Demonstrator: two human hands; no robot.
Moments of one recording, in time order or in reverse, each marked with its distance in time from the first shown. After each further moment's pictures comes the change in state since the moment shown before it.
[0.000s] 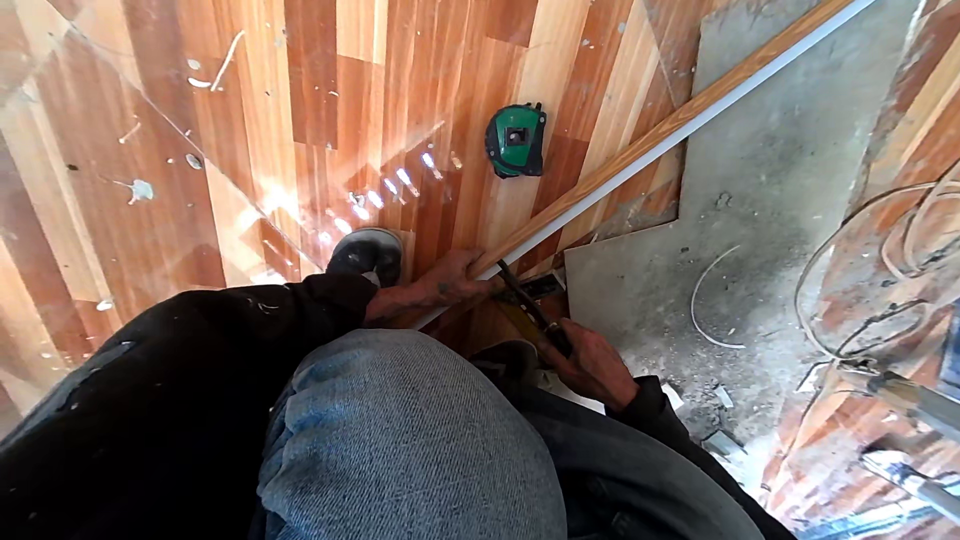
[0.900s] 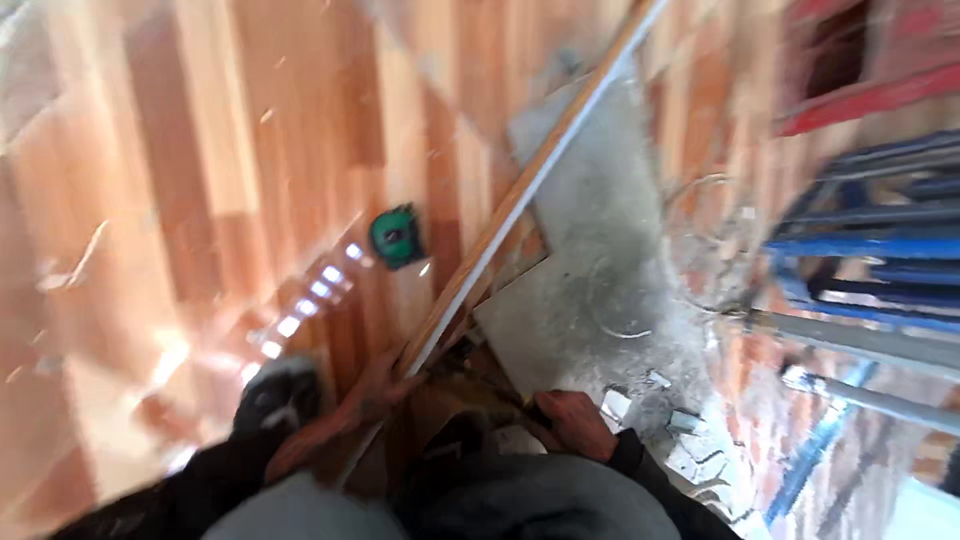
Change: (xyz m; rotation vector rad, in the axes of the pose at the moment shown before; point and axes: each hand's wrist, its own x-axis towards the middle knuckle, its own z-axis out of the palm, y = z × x) left_hand -0.003 0.009 0.013 0.218 -0.035 0.018; right_hand -0.062 0.058 0.009 -0.152 0.348 -0.082
